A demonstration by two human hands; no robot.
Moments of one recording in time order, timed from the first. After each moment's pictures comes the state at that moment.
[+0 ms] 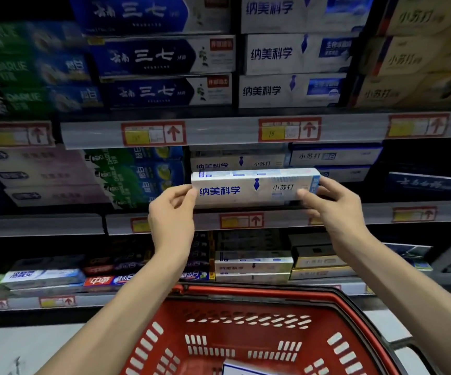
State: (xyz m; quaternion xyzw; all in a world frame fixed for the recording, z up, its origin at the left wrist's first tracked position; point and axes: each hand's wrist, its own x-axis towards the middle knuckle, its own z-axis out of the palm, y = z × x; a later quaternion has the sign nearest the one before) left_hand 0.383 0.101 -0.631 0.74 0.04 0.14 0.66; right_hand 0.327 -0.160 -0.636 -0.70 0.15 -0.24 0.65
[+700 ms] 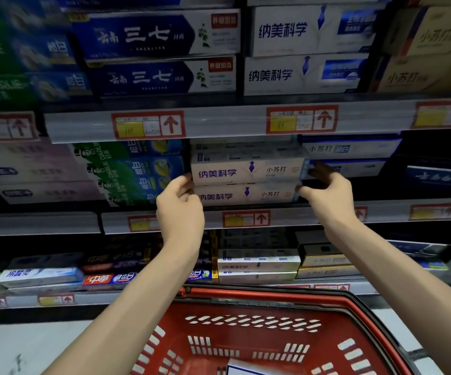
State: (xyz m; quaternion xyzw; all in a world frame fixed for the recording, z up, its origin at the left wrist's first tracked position) left_hand 0.410 0.085 -0.643 0.74 0.08 0.11 0.66; right_hand 0.383 -0.165 -0.656 -0.77 0.22 -0.24 0.54
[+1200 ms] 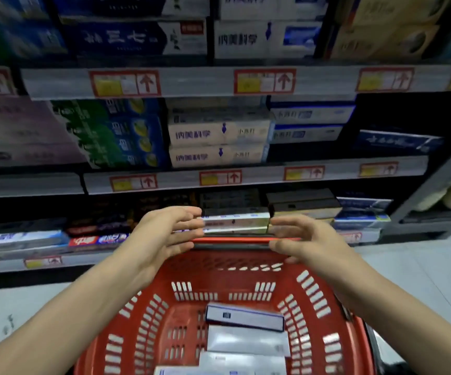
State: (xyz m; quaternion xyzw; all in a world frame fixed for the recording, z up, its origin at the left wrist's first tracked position) left_hand 0.293 0.130 -0.639 0.70 0.09 -0.26 0.66; right_hand 0.186 -0.107 -0.640 -0.79 0.21 0.02 0.58
